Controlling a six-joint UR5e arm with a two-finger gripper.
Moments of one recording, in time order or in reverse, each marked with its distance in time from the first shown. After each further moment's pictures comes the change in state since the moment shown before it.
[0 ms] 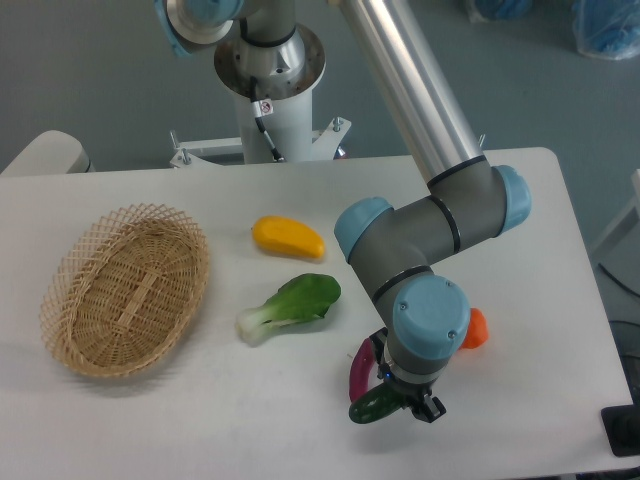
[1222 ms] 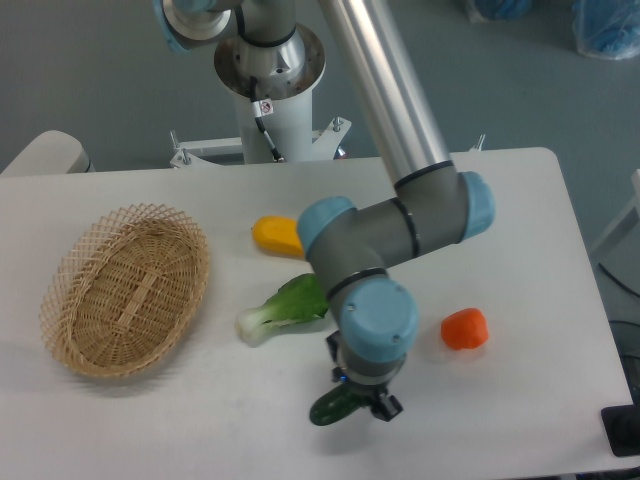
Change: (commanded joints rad) arm -0.132 0.051 -0.089 0.000 -0.012 -0.311
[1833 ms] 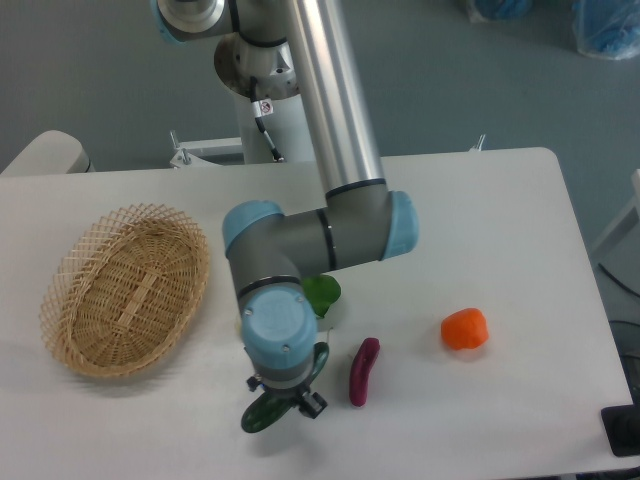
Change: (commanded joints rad) arm -0.092 -0.002 -0.088 0.141 0.005 -0.120
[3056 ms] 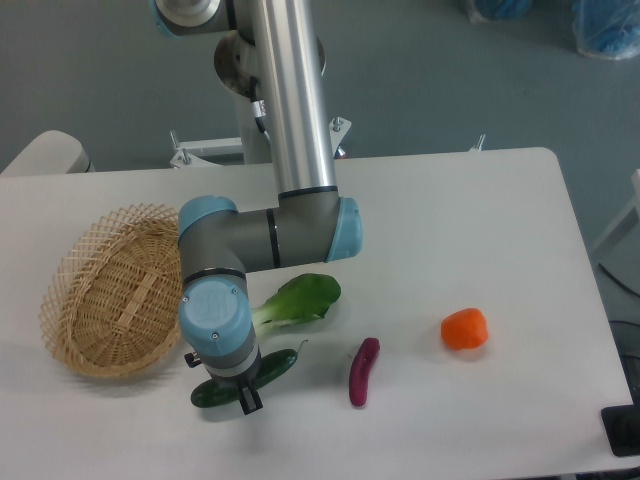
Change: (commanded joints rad) arm -0.074 0.025 -0.089 0.015 0.003 0.276
